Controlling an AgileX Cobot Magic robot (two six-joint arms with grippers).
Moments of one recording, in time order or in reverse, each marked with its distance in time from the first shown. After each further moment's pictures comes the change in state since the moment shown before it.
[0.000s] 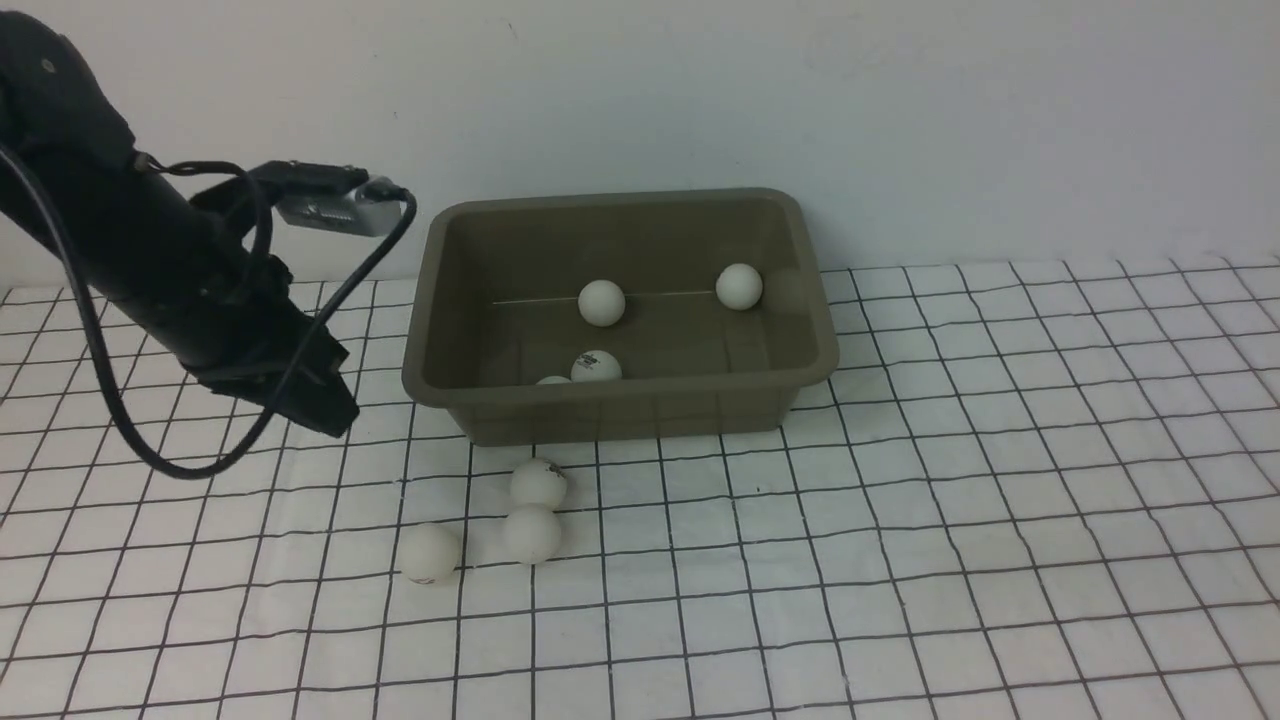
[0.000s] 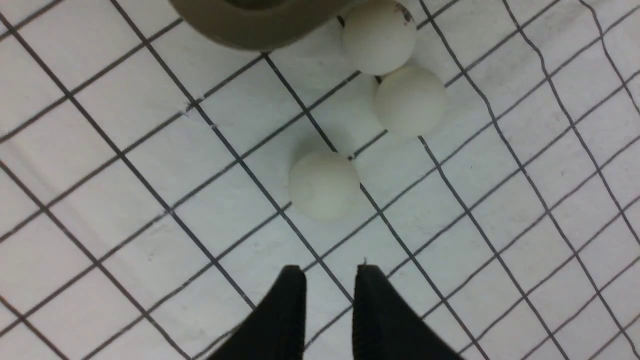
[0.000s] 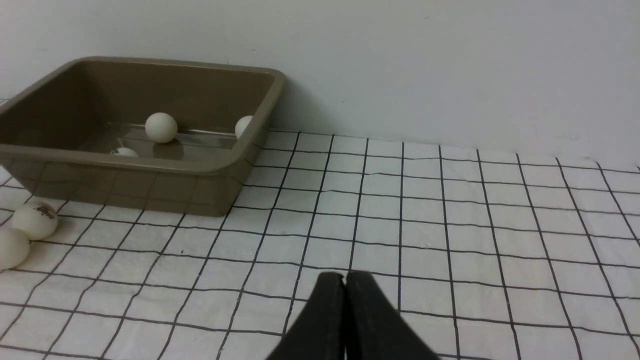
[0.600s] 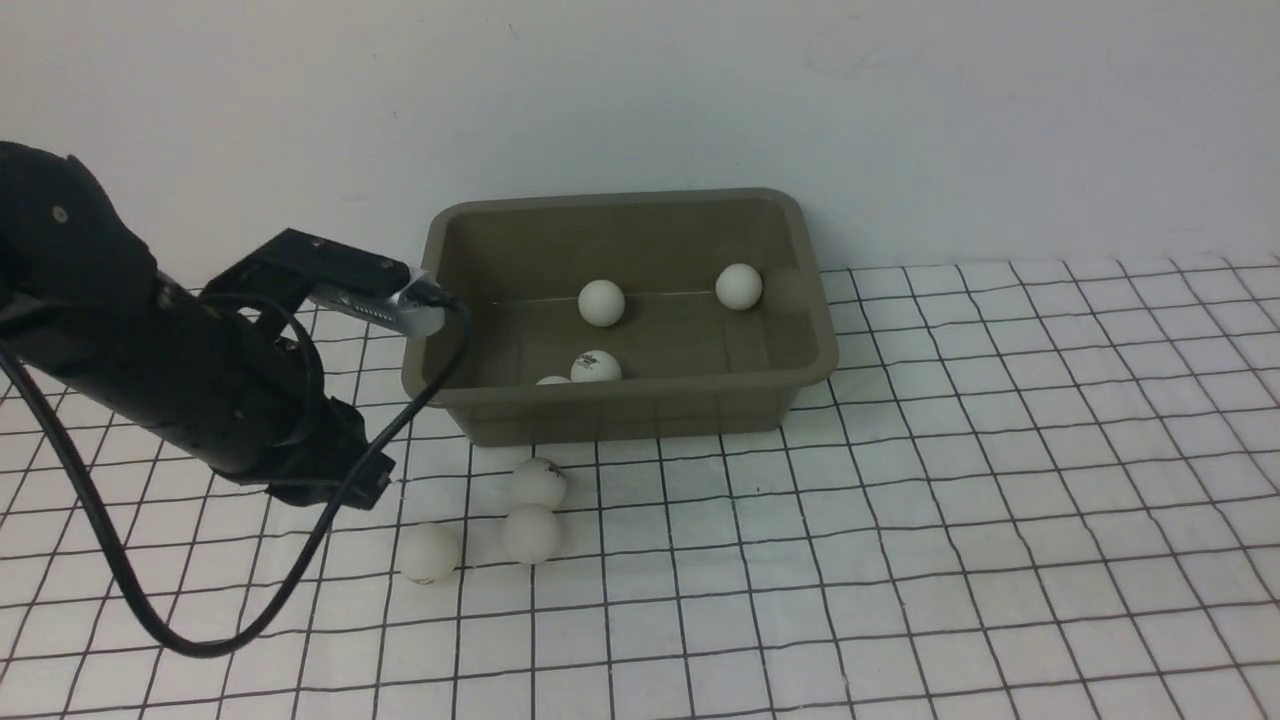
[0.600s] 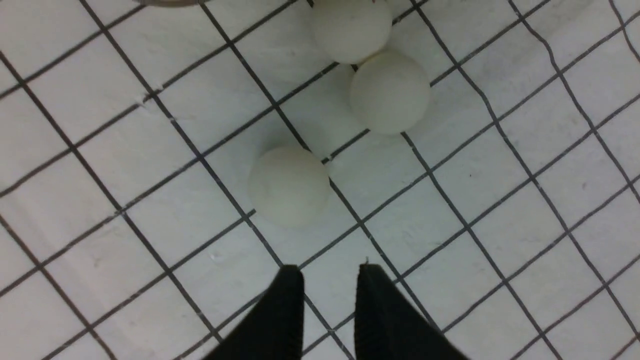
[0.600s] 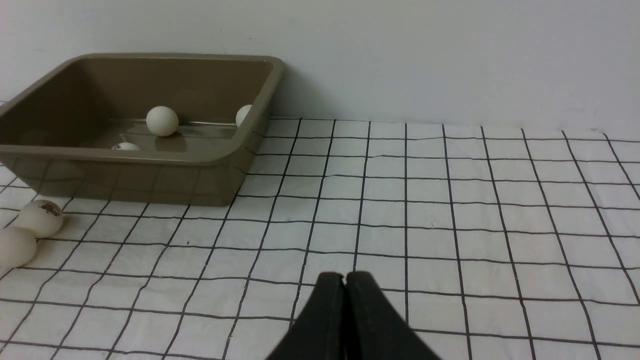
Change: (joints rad) right arm 0.000 0.000 0.000 0.035 0.024 0.020; left arm -0.133 -0.198 0.341 0.021 -0.328 -0.063
